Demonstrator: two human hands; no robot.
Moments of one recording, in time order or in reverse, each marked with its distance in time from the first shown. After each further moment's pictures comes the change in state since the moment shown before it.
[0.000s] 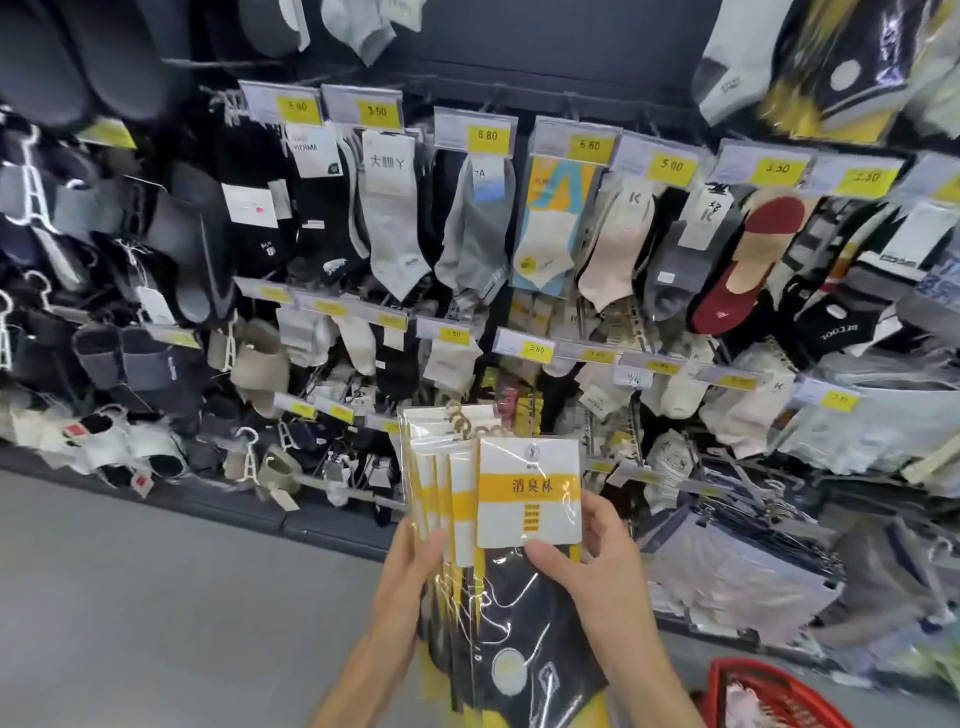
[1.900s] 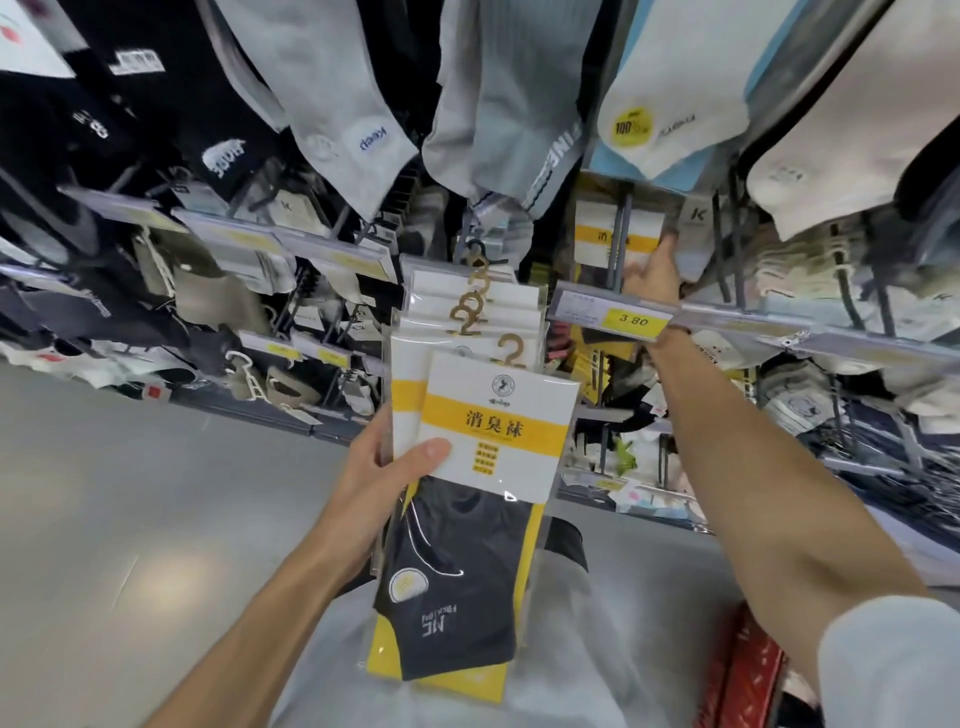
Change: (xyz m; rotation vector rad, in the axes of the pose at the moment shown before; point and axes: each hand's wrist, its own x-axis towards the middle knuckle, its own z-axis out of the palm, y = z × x) left_hand 0.254 0.047 -0.050 0.182 -0.002 -0.067; right_hand 0.504 0.100 0.034 -0.389 0.235 0.167
